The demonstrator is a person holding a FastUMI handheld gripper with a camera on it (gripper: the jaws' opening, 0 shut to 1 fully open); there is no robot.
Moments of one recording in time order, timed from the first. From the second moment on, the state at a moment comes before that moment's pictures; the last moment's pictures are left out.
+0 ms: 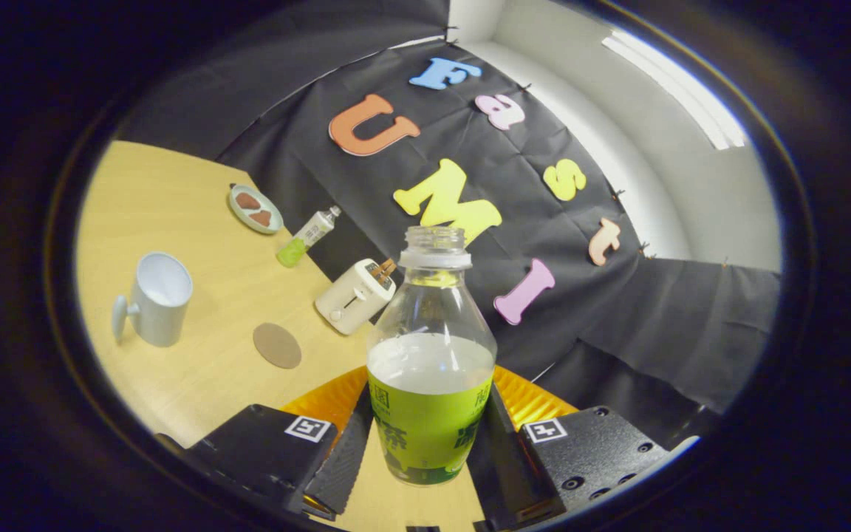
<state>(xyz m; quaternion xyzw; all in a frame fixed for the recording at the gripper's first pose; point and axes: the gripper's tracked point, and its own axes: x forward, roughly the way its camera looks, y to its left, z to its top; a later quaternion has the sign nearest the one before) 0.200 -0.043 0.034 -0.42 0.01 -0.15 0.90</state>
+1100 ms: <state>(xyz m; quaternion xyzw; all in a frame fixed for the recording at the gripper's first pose) 0.255 0.043 0.070 -0.68 -0.07 -0.16 0.72</state>
